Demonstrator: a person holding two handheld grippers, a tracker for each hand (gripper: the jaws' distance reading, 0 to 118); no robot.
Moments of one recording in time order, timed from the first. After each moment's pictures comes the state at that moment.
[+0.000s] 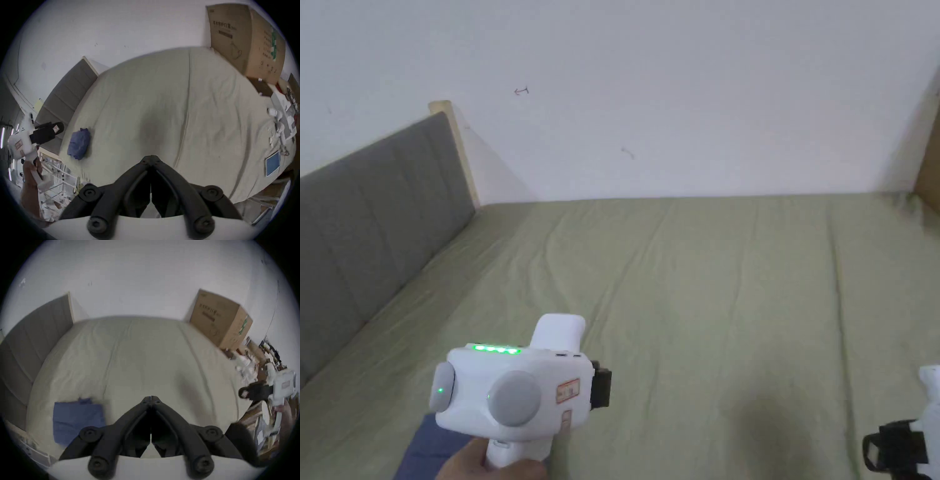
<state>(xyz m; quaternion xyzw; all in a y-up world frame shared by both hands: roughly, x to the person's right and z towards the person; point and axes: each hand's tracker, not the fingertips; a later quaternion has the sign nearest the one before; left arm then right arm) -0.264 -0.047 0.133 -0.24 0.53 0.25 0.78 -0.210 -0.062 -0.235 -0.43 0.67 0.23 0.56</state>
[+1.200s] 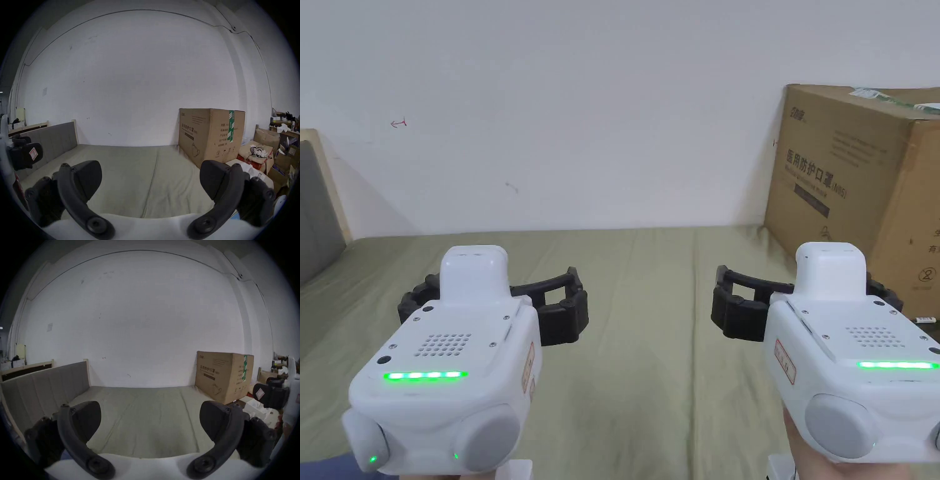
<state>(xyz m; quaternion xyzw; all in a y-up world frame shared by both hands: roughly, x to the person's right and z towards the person) -0.204 0.026 0.021 -0.02 0.65 0.01 0.76 -0.161 0.029 -0.251 -0.03 0.64 0.02 0.76</state>
